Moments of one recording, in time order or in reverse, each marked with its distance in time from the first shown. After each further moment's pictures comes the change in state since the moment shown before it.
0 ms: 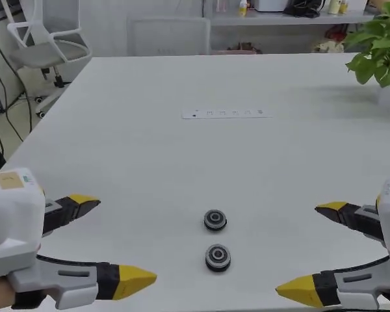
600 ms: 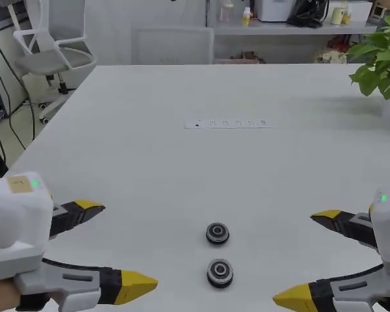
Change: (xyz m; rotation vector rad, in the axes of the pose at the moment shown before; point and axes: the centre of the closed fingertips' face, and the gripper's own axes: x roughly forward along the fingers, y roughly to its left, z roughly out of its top) left arm 0.008 0.011 0.006 0.019 0.012 -0.010; right arm 0.013 -0.012 0.007 -0.015 0.006 0.024
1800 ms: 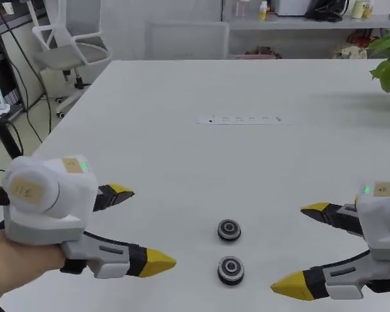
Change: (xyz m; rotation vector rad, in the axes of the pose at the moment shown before) left arm 0.029 0.015 -0.002 0.075 0.035 -0.020; right arm 0.031 -0.005 -0.004 -0.066 0.010 0.095
